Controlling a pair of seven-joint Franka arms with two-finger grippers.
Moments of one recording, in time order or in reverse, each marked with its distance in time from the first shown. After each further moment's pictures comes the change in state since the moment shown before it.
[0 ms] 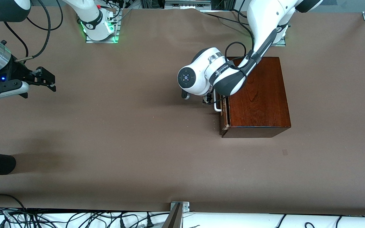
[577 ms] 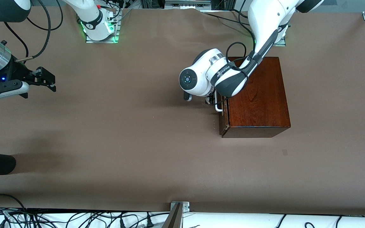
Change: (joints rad) left arm 0.004 -0.001 0.001 -0.002 -0.002 -0.007 -0.084; right arm 0.000 0.001 0.000 0.000 0.000 0.000 0.000
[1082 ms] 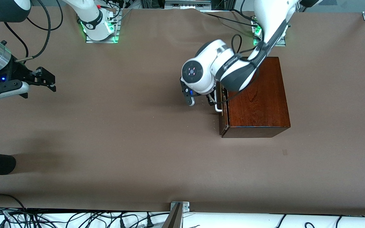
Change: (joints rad) left arm 0.008 -0.086 0.005 0.075 -0.046 -0.001 -0.360; right arm 0.000 0.000 0.000 0.000 0.000 0.000 0.000
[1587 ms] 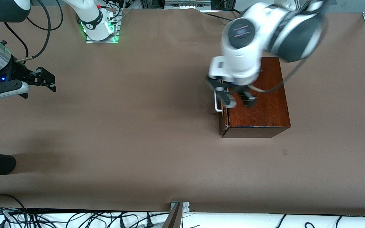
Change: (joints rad) left arm 0.178 -0.244 0.042 0.034 0.071 -0.014 -0.059; right arm 0.000 0.000 0.000 0.000 0.000 0.001 0.000
